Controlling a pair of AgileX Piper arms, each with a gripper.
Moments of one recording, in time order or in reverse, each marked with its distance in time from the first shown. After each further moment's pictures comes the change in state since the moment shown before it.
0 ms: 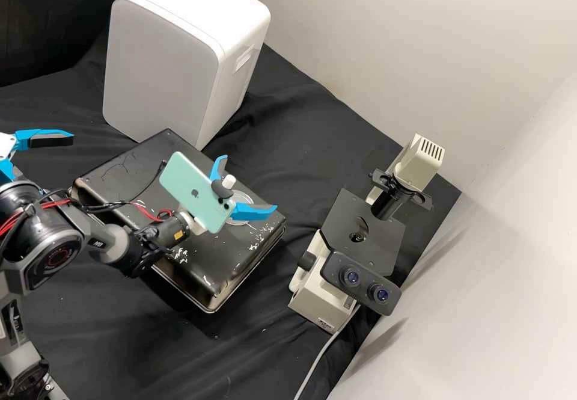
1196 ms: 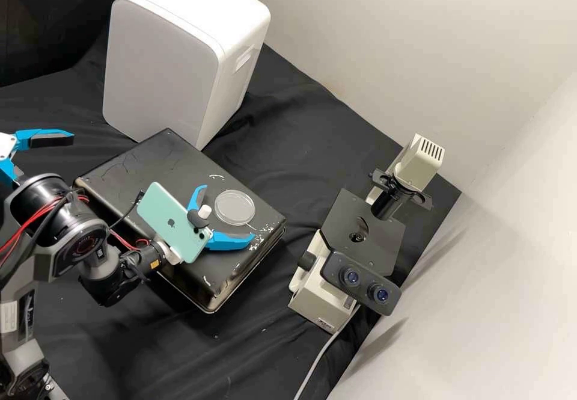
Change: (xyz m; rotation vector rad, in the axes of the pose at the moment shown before) left arm 0.001 0.000 0.001 -0.012 0.011 0.006; right arm -0.035 -0.034 0.041 -0.020 -0.081 -0.064
